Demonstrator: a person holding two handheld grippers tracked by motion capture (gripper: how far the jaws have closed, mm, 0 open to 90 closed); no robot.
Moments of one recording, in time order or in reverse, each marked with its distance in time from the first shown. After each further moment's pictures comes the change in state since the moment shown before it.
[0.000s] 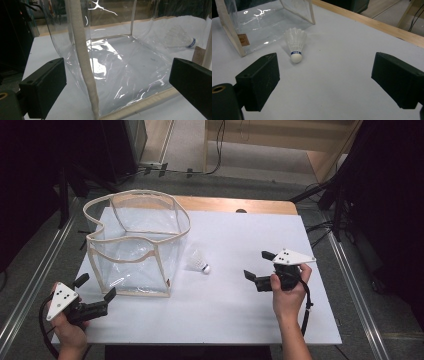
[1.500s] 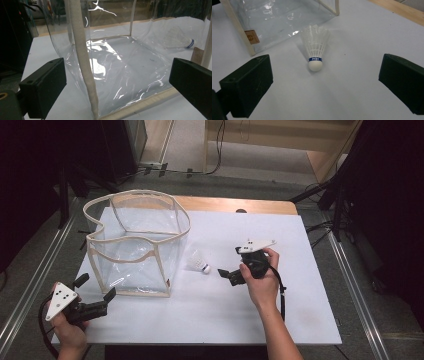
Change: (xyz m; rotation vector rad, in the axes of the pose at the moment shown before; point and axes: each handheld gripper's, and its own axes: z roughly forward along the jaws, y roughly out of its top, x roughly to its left) left arm 0.001 0.000 0.000 -0.006 -0.006 -0.004; right arm 0.020 0.031 0.070 0.159 0.116 -0.041
